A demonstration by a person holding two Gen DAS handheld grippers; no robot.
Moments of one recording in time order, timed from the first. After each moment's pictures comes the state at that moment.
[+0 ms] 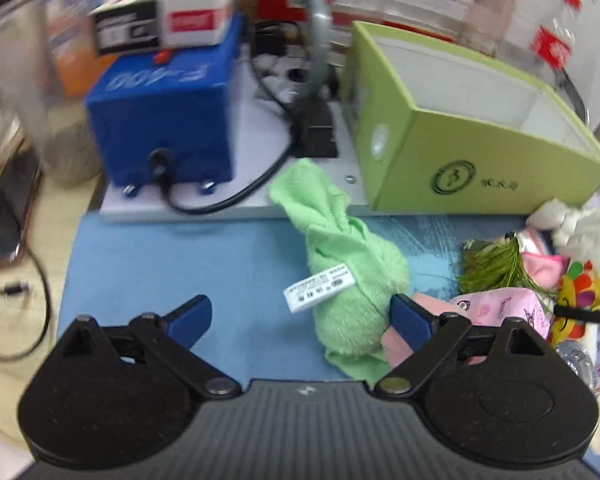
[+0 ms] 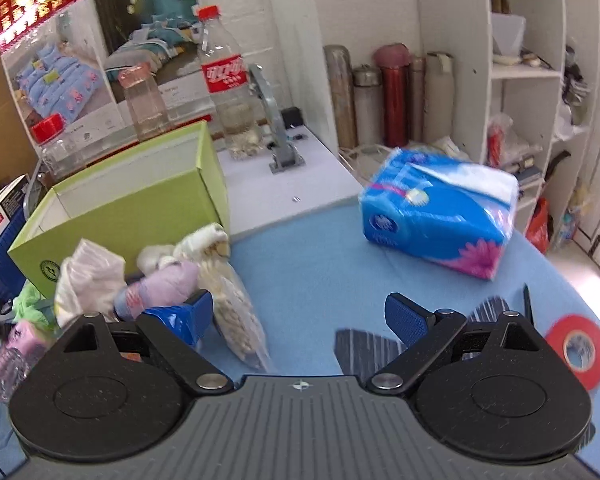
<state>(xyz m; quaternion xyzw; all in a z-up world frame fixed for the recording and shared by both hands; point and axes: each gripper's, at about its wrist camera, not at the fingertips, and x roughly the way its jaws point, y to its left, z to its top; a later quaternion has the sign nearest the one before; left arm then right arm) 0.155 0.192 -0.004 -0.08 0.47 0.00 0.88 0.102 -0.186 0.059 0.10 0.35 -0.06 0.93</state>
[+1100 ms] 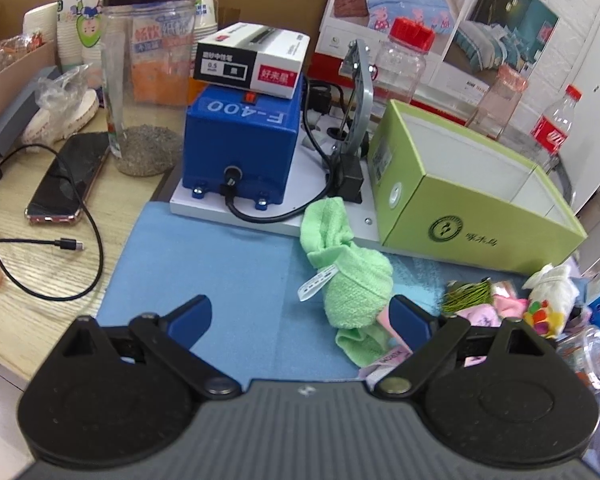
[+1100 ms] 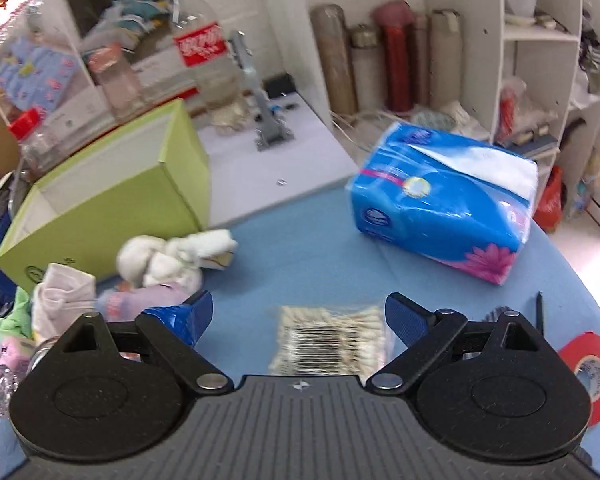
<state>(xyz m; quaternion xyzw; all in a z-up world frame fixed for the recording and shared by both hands) 0.094 0.207 0.029 -0.15 0.39 0.03 0.91 0.131 -0.214 0.042 0.14 0.41 -0.04 0.90</state>
